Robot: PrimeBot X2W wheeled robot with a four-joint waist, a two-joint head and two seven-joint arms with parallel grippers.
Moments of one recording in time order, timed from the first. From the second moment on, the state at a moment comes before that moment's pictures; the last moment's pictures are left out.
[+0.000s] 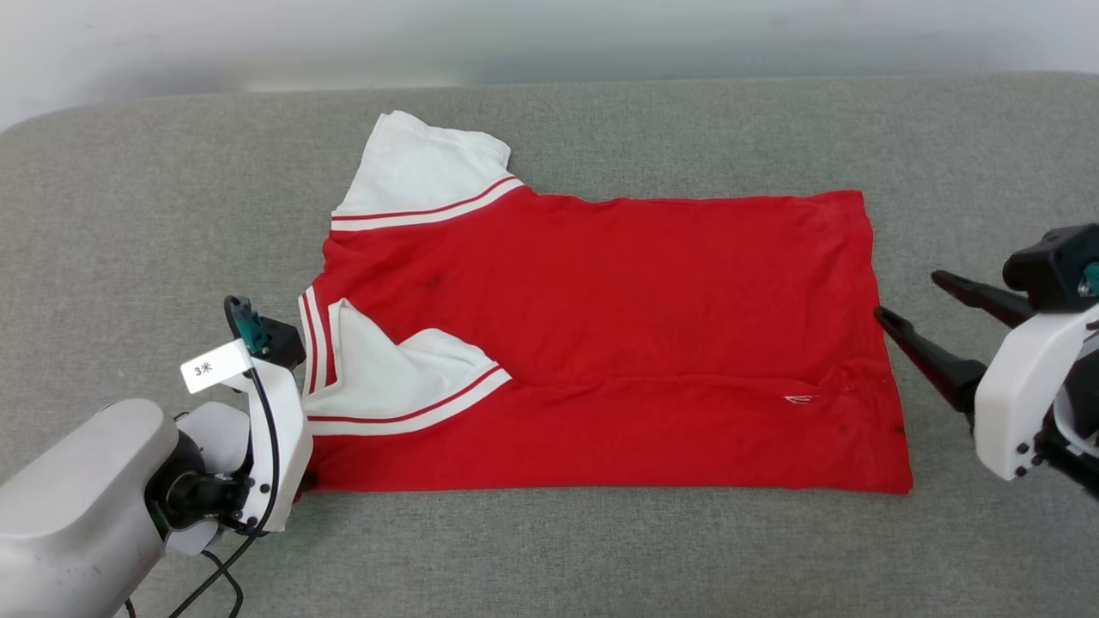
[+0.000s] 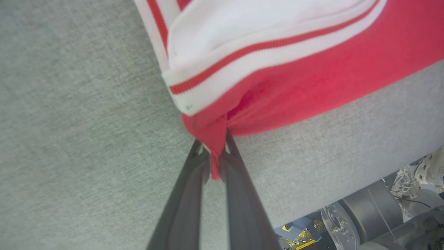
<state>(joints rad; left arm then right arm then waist) -0.72 0.75 -0.98 0.38 -1.11 -0.08 0.85 -0.43 -0.69 0.40 0.01 0.65 0.13 0.40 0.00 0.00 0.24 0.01</state>
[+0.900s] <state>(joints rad) -0.75 0.77 -0.97 0.21 -1.05 -0.10 0.77 -0.51 -0.73 0.60 0.20 0.82 0.13 0.91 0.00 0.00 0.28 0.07</state>
